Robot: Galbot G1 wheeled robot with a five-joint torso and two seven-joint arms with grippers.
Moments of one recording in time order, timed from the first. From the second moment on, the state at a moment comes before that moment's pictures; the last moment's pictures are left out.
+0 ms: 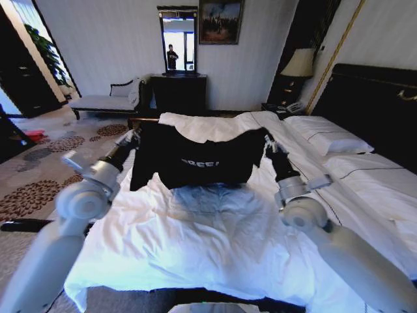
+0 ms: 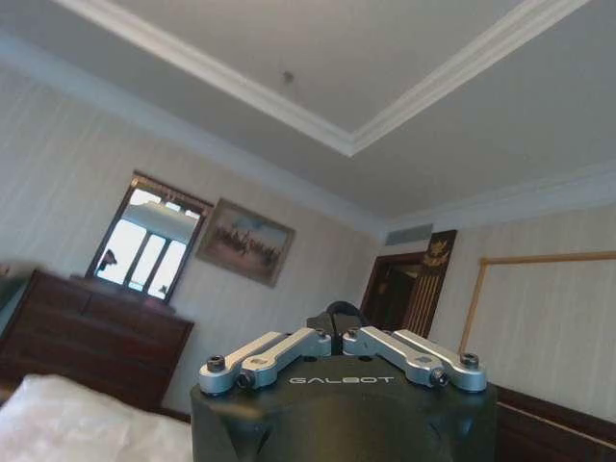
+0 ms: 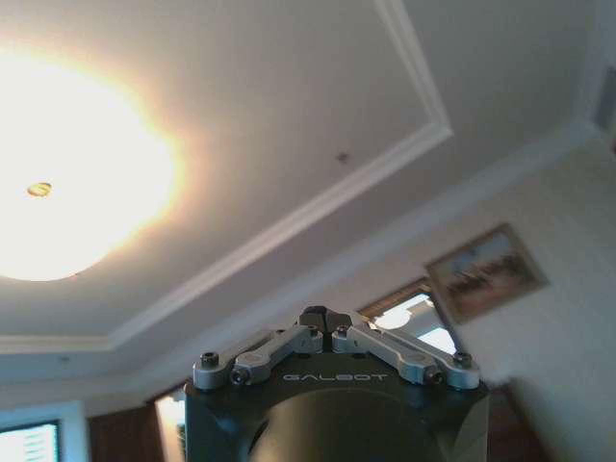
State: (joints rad) left arm 0.94 -0.77 -0.61 -2.26 -1.32 0.21 -0.24; right arm -0.95 0.62 0.28 2.24 1.19 0.37 0.27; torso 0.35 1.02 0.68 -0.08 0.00
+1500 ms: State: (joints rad) left arm 0.94 -0.68 -0.38 -1.98 -1.18 0.27 -0.19; right arm -0.91 0.72 0.04 2.00 1.20 0.13 0.48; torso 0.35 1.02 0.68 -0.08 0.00
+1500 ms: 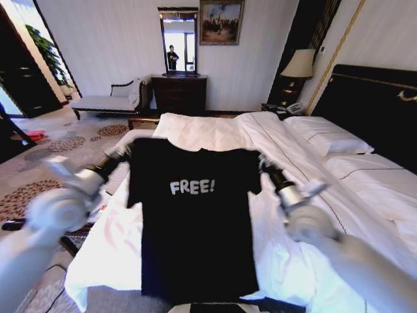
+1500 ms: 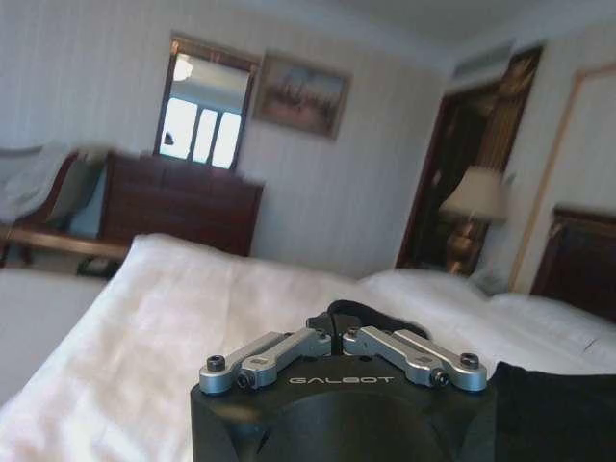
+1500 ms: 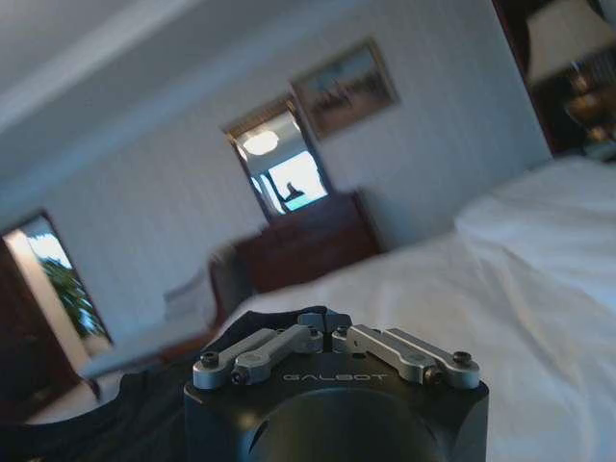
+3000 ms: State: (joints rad) left arm 0.58 -1.20 -0.14 -1.10 -0.79 0.16 -0.07; right arm -0.60 1.15 -0.14 1.11 0.95 0.19 0.38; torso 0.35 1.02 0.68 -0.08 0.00
